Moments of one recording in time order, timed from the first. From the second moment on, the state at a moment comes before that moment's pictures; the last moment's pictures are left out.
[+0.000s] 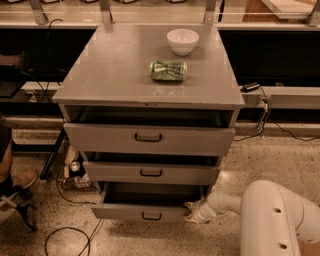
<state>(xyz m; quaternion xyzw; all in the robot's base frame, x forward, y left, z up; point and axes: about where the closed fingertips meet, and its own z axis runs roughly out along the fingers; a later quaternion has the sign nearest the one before) 0.568 -0.147 0.159 -0.69 0.68 0.11 0.24</state>
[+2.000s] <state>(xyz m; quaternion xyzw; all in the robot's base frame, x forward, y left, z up) 0.551 -0.108 0.148 -0.73 0.65 0.10 0.20</state>
